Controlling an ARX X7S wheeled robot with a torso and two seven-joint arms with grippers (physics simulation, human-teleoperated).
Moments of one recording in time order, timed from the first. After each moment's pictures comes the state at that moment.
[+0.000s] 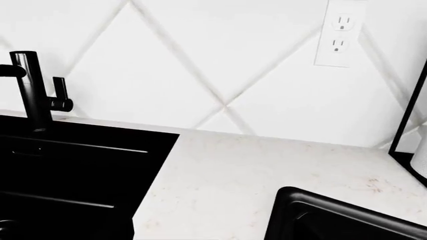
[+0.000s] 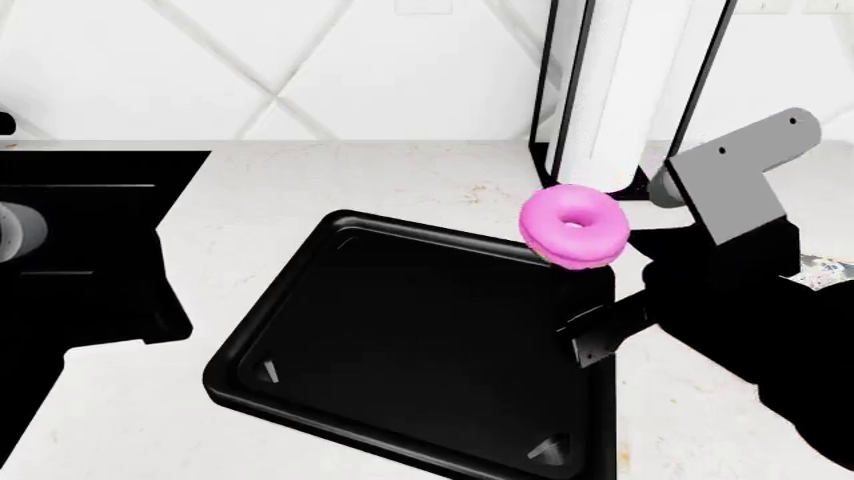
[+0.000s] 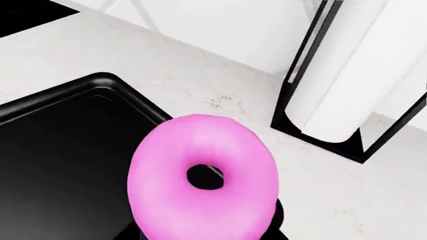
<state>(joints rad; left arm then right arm) -0.45 -0.96 -0.22 0.87 -1.86 -0.85 -1.23 1.09 0.79 -0.31 -0.42 2.04 1.36 1.08</state>
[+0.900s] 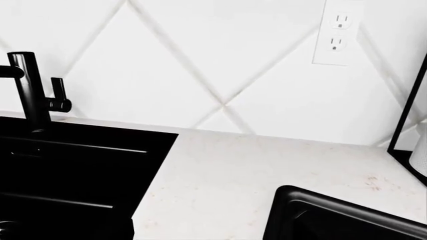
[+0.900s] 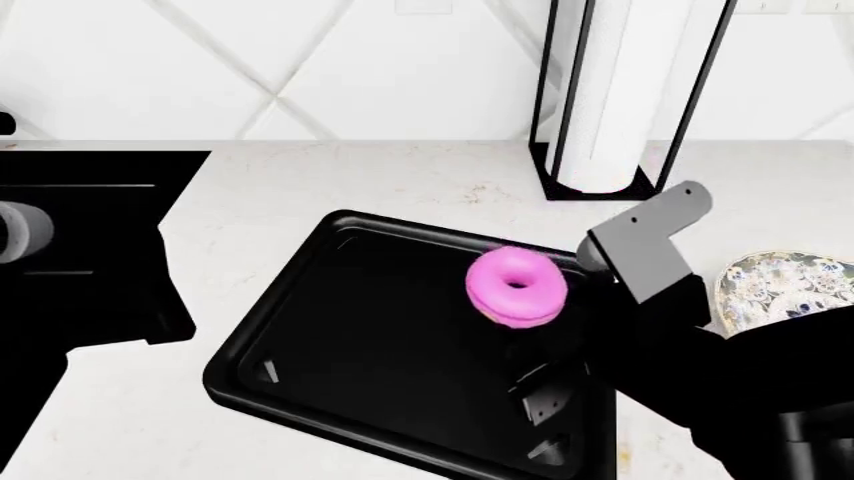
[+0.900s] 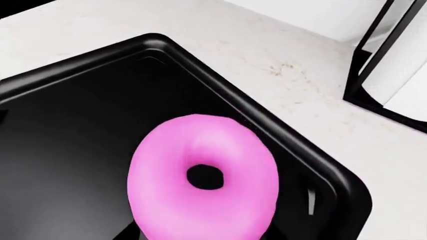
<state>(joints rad) -0.47 -0.96 -0.19 0.87 -1.86 -0.84 -1.24 0.94 0.72 -0.35 -0.46 1.92 1.34 0.95</state>
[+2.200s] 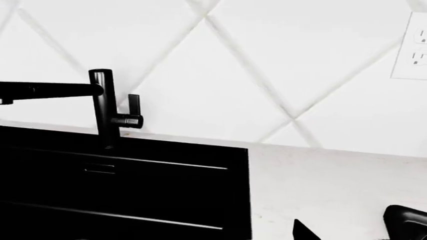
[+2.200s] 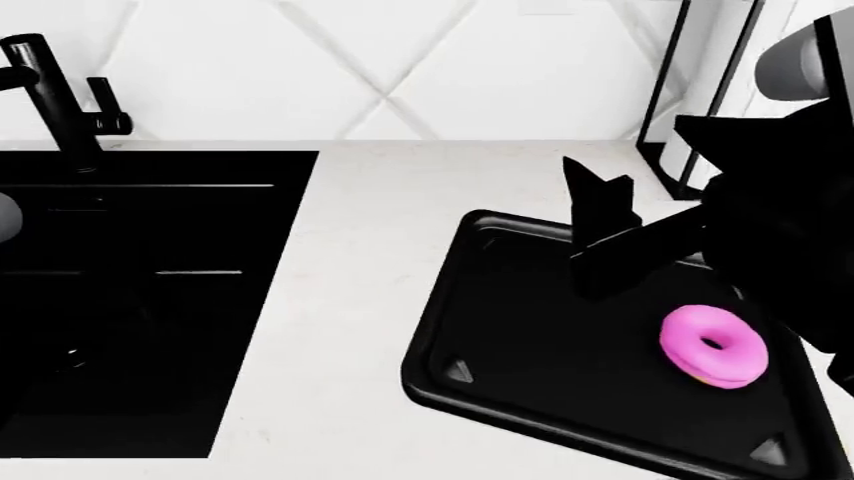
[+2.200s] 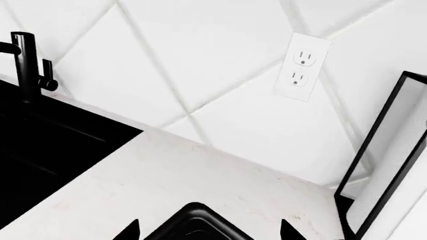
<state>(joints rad) -0.51 -1.02 -0.20 0.89 -1.93 -0.81 -1.27 1.32 0.84 -0.33 -0.57 2.15 1.16 1.19</state>
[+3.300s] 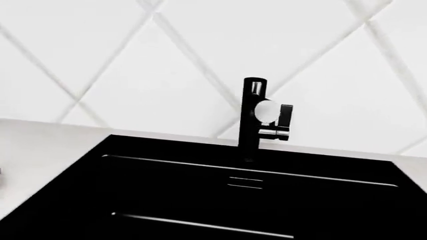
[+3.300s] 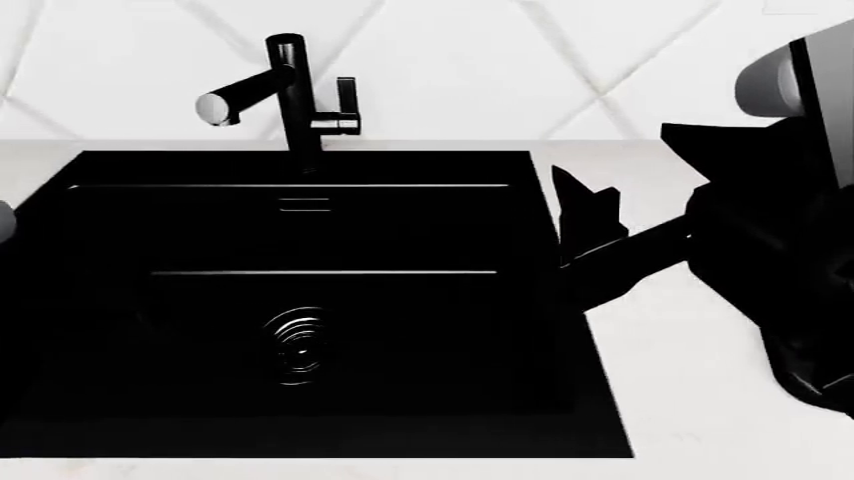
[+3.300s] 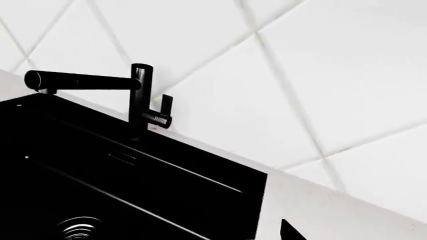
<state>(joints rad) -0.48 -1.03 -0.22 0.89 -1.92 -0.81 -1.27 1.29 0.84 -0.34 -0.59 2.11 1.15 1.15</state>
